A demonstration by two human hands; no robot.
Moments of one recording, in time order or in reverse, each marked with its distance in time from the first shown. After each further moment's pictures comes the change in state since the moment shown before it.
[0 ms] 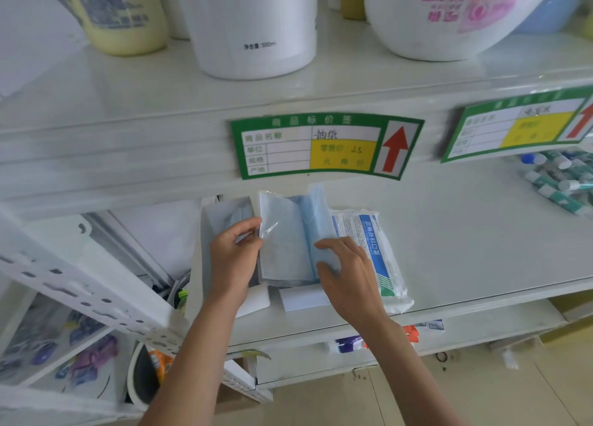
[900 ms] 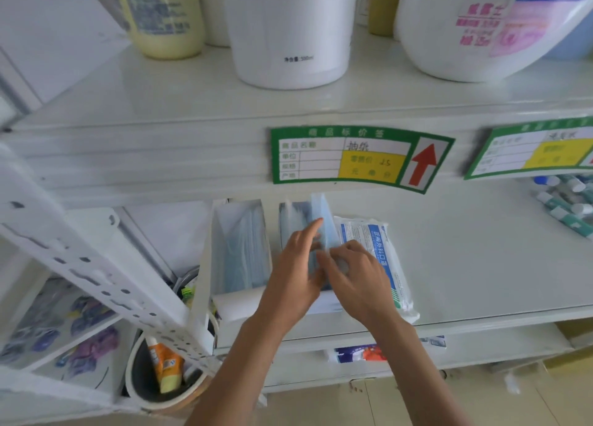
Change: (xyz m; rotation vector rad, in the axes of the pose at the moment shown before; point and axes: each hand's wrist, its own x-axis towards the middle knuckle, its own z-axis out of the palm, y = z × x) left_hand -0.044 -0.007 0.037 0.420 -0.388 0.520; right_hand 0.007 -0.014 -0.015 -0.092 -0.035 -0.041
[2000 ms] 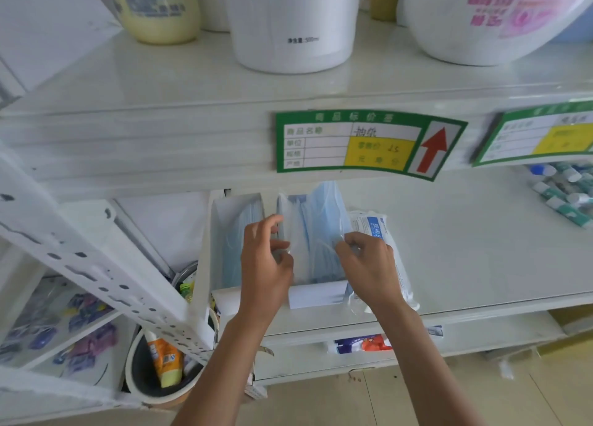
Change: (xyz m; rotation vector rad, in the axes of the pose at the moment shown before) left_hand -0.008 -0.013 -0.021 -0.078 0.330 -0.124; right_hand 0.009 -0.007 -0.012 0.181 0.082 0.192
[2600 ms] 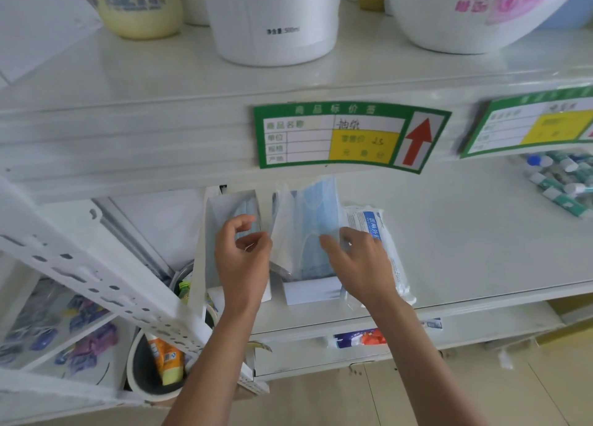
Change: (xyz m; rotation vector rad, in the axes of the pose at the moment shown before) left_hand 0.006 0.002 -0.011 -0.349 0.245 -0.290; right_hand -0.004 -0.006 0.001 -0.125 -0.047 0.000
